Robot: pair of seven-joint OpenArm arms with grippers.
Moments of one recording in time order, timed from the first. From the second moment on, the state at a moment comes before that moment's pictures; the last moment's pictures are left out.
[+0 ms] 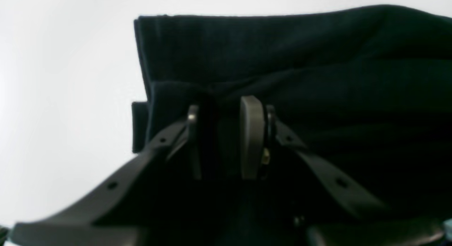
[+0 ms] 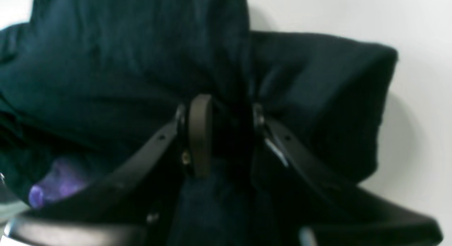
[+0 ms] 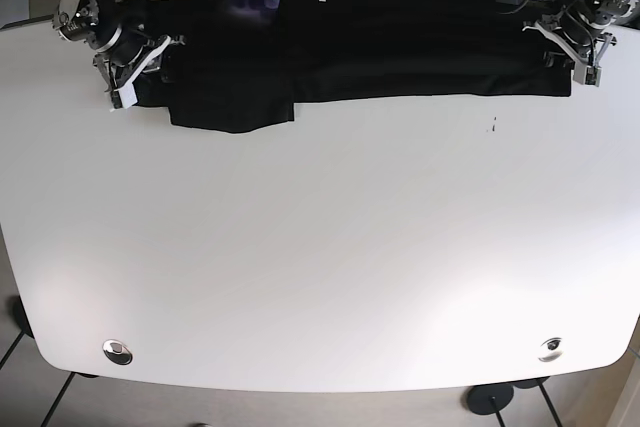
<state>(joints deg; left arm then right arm) 25.8 -14.6 -41.4 90.1 -22.8 -38.6 37.5 -20.4 10.0 28.8 94.1 30.5 34.9 -50.4</state>
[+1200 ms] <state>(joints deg) 10.3 -21.5 -34.0 73.0 -24.3 -38.6 33.8 11.6 7.5 14.3 73.6 19.7 33.3 -54.1</state>
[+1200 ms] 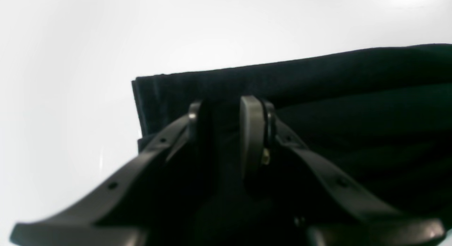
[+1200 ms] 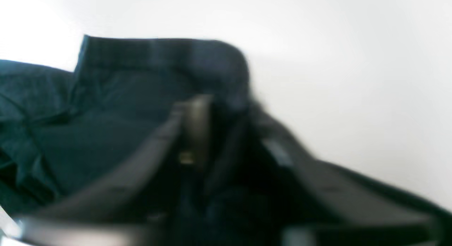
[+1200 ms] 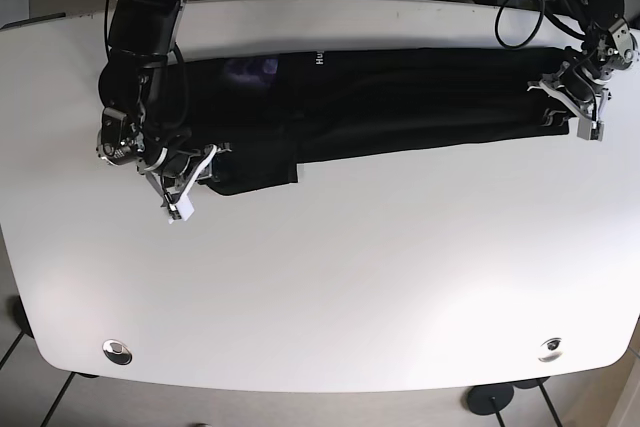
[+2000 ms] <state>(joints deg) 10.2 -21.3 -34.0 73.2 -20.1 -39.6 32.6 -6.8 3.6 27.3 106.6 20.5 33.7 -68.0</state>
